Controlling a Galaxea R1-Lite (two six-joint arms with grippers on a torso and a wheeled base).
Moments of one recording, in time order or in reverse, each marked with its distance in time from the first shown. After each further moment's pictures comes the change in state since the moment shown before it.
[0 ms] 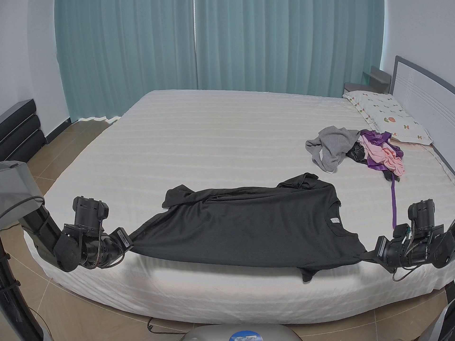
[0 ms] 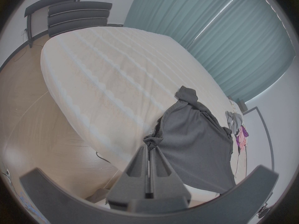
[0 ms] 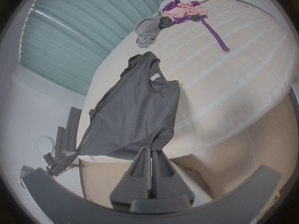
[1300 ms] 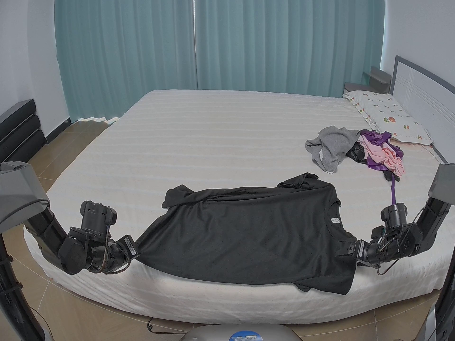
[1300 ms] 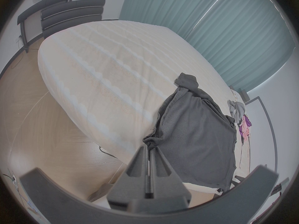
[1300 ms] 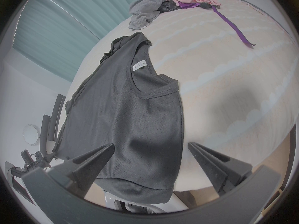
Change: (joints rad) left arm -0.053 0.010 -0.003 0.061 -0.006 0.023; right arm -0.014 0.385 -0.241 -0.002 -0.046 -0.171
